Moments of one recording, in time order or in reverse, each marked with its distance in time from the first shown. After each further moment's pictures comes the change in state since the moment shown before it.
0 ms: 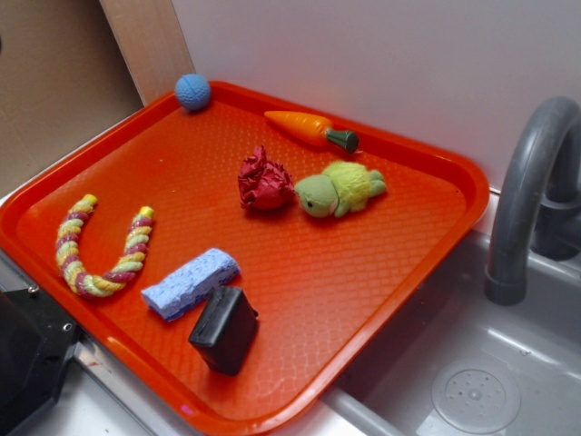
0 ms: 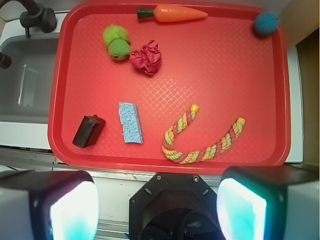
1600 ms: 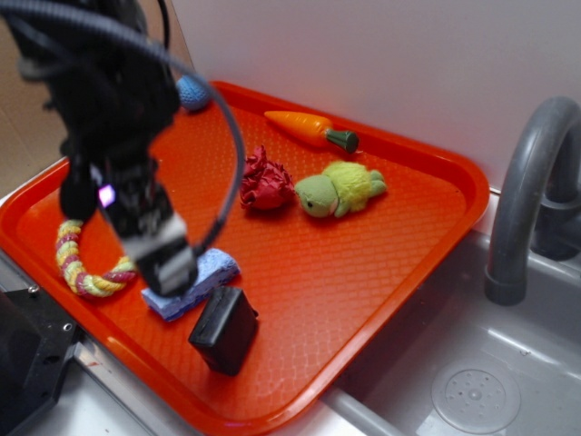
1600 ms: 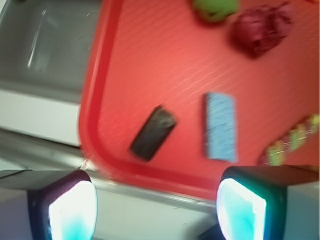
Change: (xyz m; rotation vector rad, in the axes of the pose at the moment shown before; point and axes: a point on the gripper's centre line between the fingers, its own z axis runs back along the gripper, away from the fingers) arm -0.004 -0.120 -0.109 -0.029 0.116 -0.198
